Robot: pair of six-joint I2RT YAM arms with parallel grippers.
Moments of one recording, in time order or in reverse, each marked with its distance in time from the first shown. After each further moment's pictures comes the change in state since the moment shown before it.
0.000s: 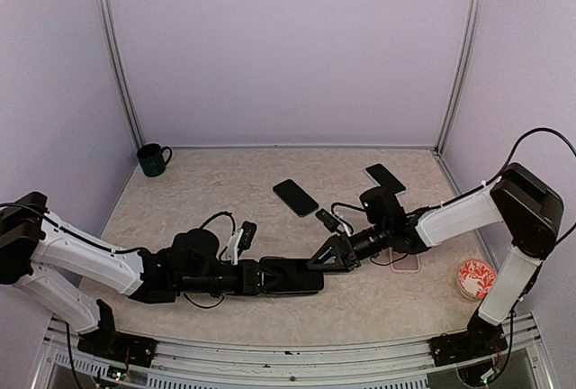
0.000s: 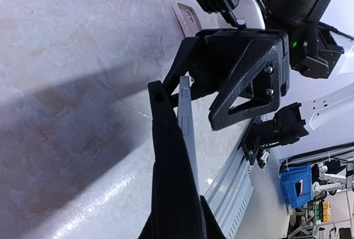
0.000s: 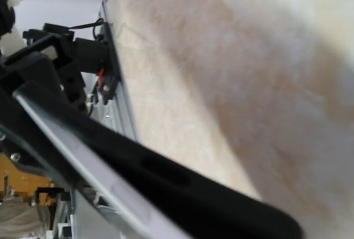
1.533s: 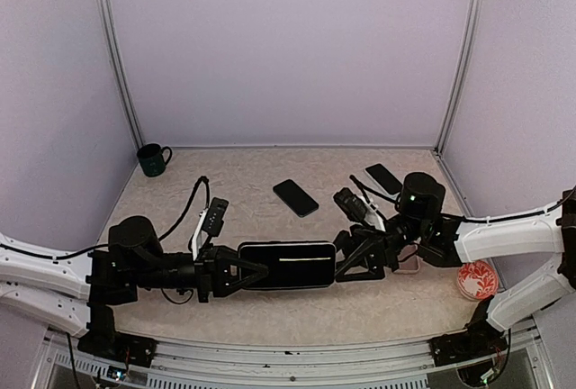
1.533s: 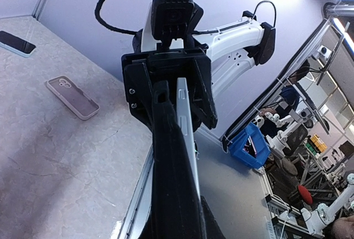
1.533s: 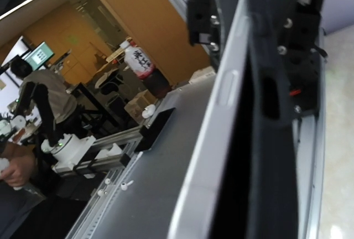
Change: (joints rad) left arm -0.077 -0.421 -0.045 0.016 0.155 0.322; right arm 0.121 -0.386 -0.134 0.369 -0.307 -0.092
